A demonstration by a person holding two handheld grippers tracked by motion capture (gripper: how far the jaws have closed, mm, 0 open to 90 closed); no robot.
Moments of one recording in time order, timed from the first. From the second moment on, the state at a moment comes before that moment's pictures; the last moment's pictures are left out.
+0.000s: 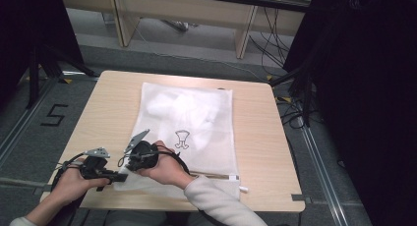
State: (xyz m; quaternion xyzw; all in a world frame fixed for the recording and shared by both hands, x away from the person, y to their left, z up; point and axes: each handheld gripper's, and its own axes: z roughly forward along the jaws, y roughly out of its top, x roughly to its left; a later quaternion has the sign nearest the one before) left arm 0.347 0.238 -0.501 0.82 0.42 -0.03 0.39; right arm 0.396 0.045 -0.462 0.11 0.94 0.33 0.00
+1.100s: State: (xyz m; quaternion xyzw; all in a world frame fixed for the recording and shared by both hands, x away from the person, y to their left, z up) left arm 0.347 0.239 -0.501 0.82 0.42 -0.03 0.39; right arm 0.394 0.030 -0.477 0.12 0.95 0.29 -0.01
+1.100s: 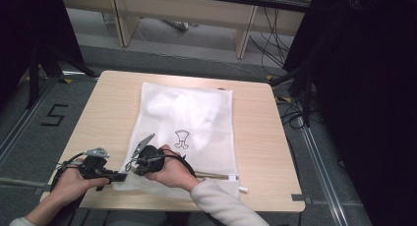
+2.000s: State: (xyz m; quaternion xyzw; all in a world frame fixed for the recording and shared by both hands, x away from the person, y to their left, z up) left arm 0.346 0.239 -0.500 0.81 0.42 -0.02 0.40; right arm 0.393 0.018 -0.480 0.12 0.95 0.29 -0.01
